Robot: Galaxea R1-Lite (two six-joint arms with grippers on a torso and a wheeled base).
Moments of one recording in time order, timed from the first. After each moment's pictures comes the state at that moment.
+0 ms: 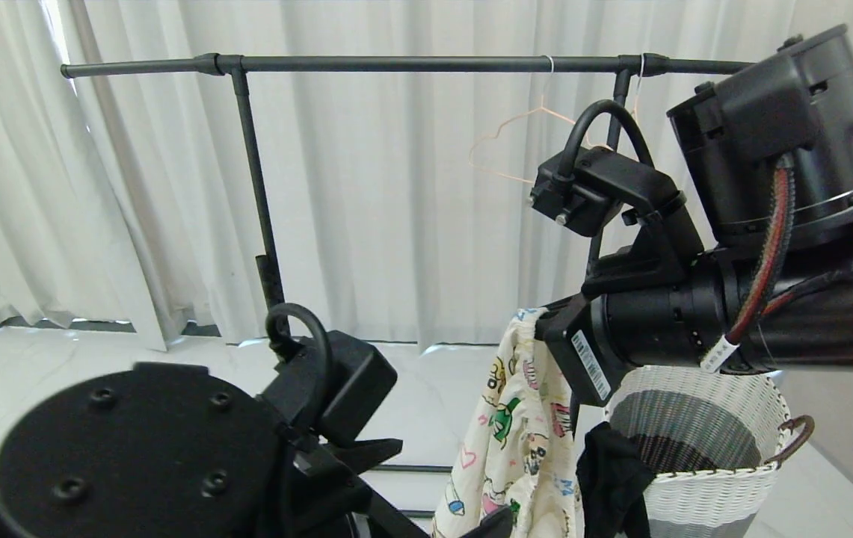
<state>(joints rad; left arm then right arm) -1.09 1.42 -0.73 -0.15 0.22 -0.34 1.02 1.62 -1.44 0.38 -0.18 -0.01</state>
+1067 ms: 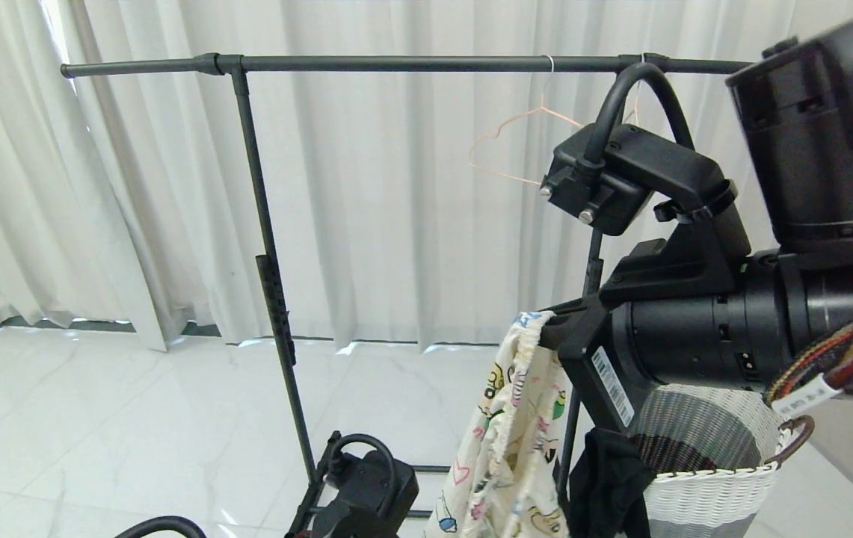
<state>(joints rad) -1.11 1.64 -0.55 -0.15 0.31 -0.54 1.10 1.57 -1.42 0.38 -0.24 -0.01</state>
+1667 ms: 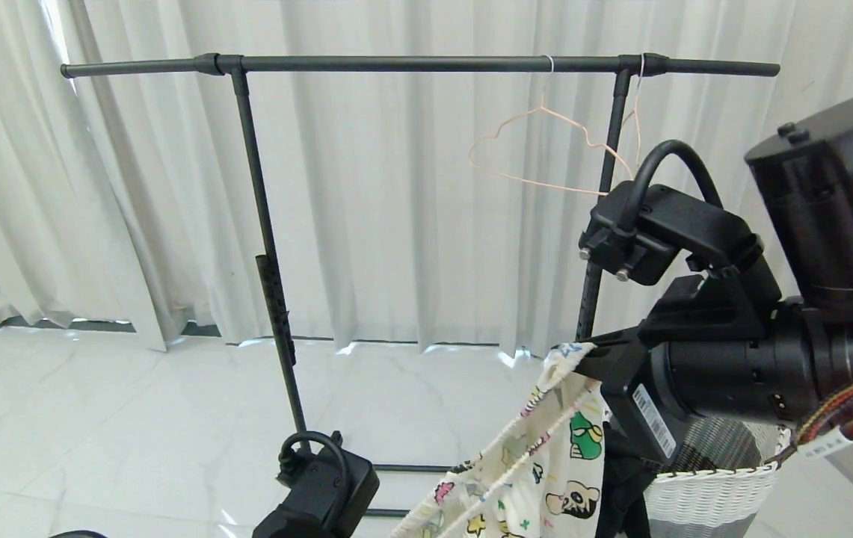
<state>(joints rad) -1.11 1.53 -0.51 -0.15 0.40 -0.52 1.05 1.51 -1.28 0.38 -0.28 -0.01</state>
